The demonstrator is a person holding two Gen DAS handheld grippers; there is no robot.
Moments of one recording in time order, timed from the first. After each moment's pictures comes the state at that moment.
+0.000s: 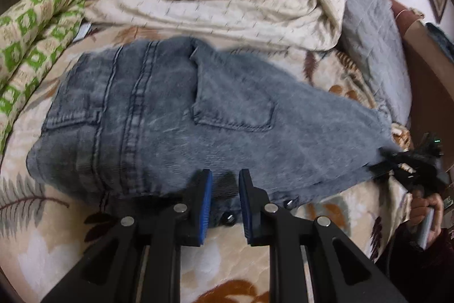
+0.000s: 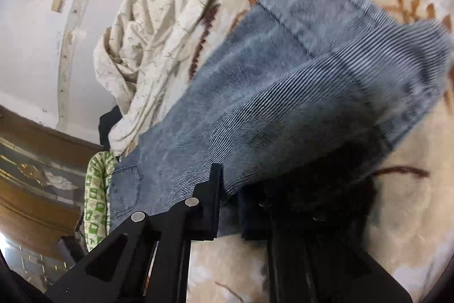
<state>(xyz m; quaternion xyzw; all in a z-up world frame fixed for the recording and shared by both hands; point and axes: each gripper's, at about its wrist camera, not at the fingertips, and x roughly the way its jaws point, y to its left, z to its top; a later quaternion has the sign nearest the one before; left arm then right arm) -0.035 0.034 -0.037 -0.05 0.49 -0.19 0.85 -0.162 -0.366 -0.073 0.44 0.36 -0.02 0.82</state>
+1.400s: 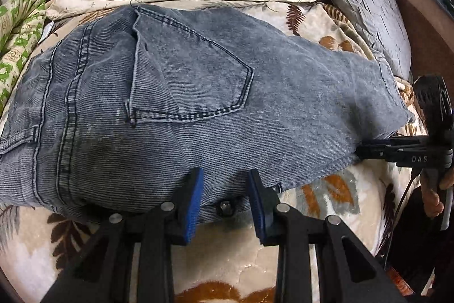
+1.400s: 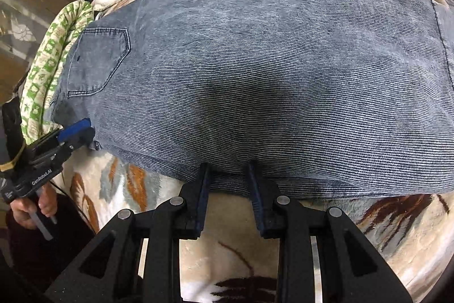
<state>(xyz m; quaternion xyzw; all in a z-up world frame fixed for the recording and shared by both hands) -0.034 -0.008 -0.058 0.02 0.53 -0.23 0.81 -0.119 -0.270 -0.082 0.15 0.59 0.07 0.79</state>
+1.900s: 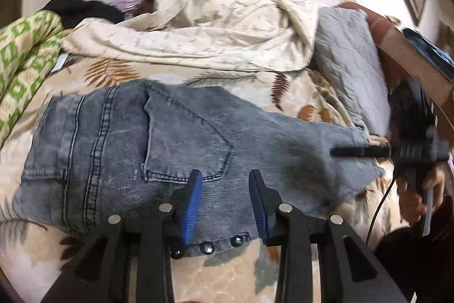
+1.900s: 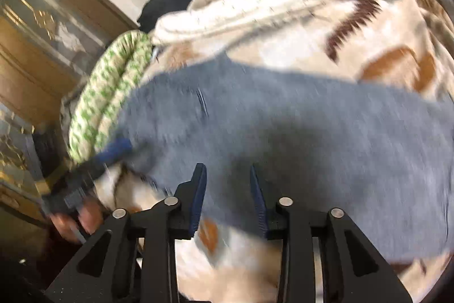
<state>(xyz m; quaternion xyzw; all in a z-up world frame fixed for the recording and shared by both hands) -0.031 0.017 -0.009 -0.07 0.42 -0.24 0.87 -0.070 -0.254 -0.003 0.17 0.49 0.17 0.83</state>
